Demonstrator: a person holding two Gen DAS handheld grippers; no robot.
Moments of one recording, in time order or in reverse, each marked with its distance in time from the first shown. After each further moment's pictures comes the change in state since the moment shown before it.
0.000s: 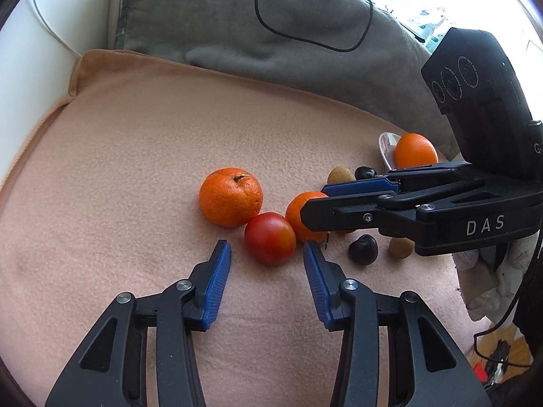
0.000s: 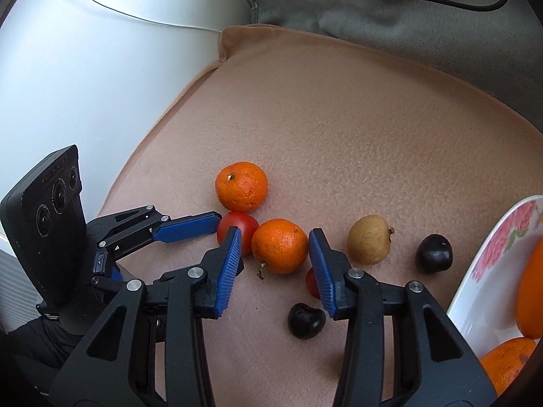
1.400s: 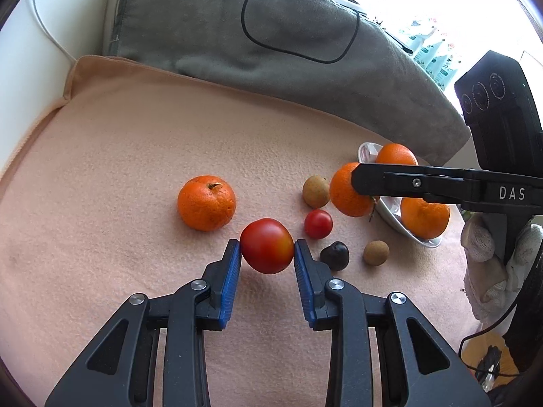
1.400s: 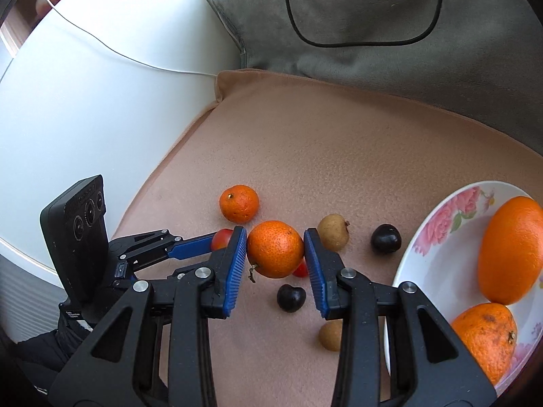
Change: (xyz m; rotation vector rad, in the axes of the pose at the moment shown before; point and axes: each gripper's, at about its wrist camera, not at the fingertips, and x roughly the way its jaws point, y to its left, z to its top) left arm -0.011 -0.012 0.001 -0.020 -0.038 -0.052; right arm -0.079 -0.016 -0.025 0.076 -0.172 -0.007
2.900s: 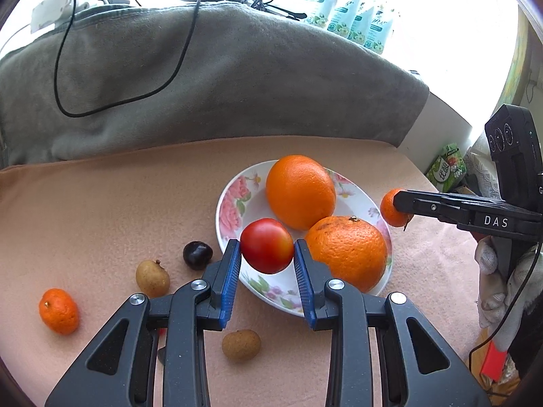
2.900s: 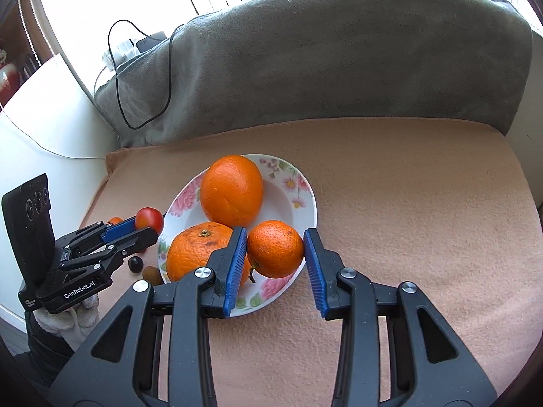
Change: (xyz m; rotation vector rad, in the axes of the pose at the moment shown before) left arm 0.056 -0.139 0.039 0.281 -0.010 -0.042; right arm -0.139 -0.134 -0.095 0.259 -0.248 -0.347
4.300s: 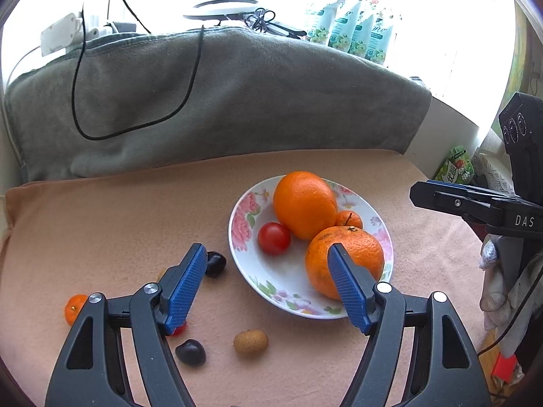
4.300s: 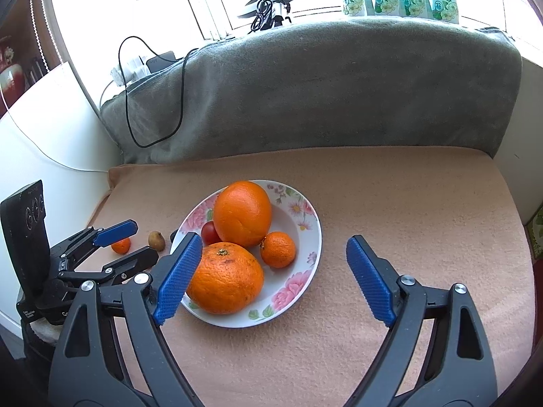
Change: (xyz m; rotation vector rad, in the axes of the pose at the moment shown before) left arm -0.021 -0.007 0.003 0.018 -0.047 0.069; right arm -0.024 0.024 0.004 -0.027 -0.104 -0.030
